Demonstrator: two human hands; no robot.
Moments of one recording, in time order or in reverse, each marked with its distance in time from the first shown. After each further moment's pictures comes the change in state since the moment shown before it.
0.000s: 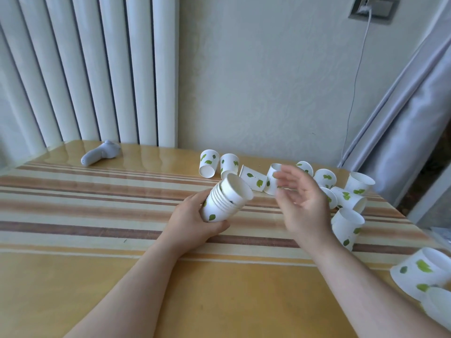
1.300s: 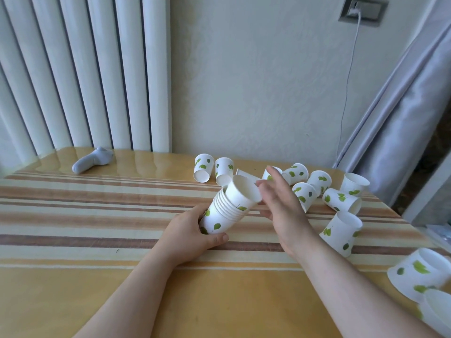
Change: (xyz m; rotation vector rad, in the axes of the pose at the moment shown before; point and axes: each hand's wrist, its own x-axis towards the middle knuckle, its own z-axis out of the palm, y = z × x) left_hand -0.002 0.002 0.000 0.133 -0.132 -0.049; right_hand 0.007 -0.003 0.018 0.185 -0.193 0.397
